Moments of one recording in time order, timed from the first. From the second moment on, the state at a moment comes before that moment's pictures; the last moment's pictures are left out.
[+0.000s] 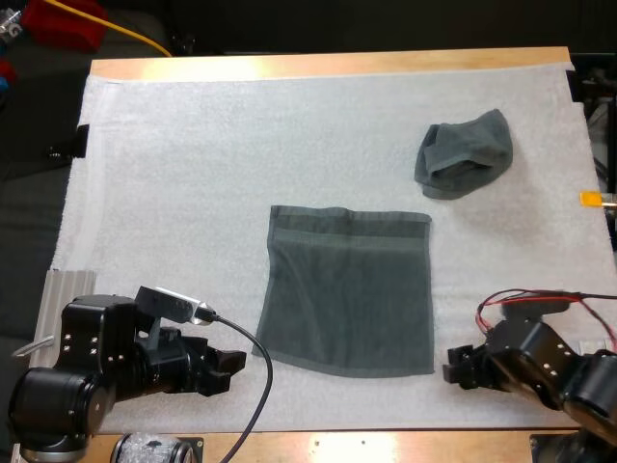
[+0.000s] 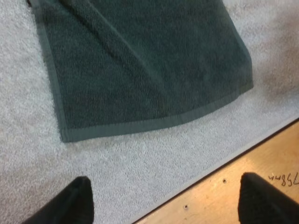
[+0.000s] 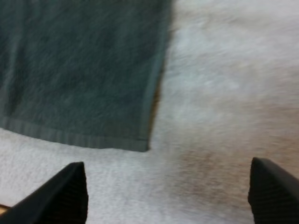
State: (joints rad) left arm -0.10 0.63 -0.86 1.44 0.55 -1.73; right arm 0.87 0.72 -0.60 1.05 0.10 -1.19
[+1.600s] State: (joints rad) left arm -0.10 0.63 -0.86 1.44 0.55 -1.75; right arm 0.55 1.02 -0.13 0.07 -0.49 -0.99
